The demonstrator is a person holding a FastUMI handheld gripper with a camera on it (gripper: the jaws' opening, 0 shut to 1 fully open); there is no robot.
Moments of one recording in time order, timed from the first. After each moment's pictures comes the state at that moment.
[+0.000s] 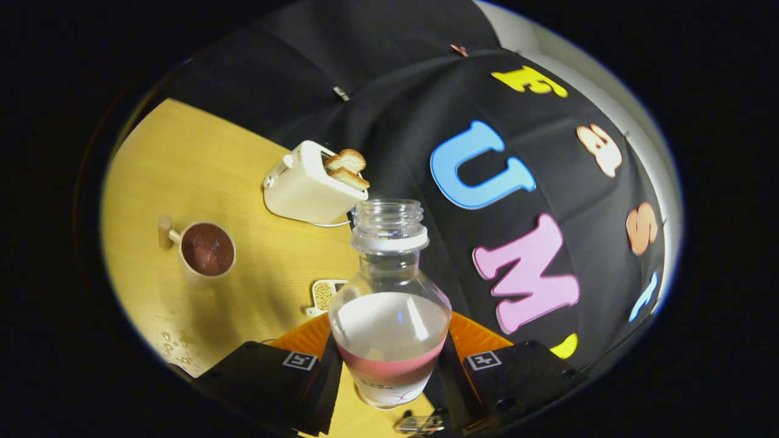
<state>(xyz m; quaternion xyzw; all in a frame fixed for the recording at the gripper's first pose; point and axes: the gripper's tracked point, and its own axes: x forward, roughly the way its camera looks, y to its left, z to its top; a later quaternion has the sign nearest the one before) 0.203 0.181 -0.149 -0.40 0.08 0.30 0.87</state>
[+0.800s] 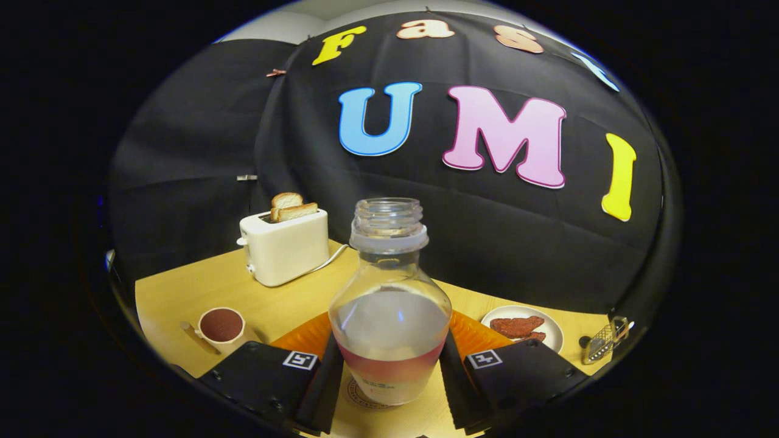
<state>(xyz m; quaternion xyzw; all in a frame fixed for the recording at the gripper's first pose) 0.242 0.139 -0.229 -0.01 0.14 0.27 0.95</state>
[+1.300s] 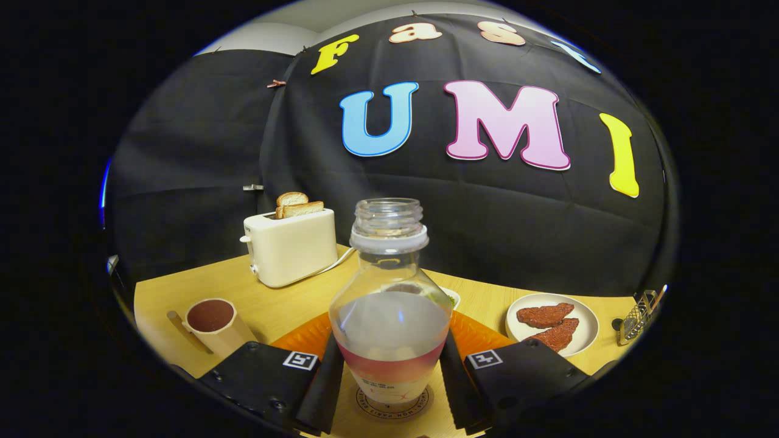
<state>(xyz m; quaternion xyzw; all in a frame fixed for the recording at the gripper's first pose) 0.236 0.165 -0.281 0.01 0.12 0.30 0.95</state>
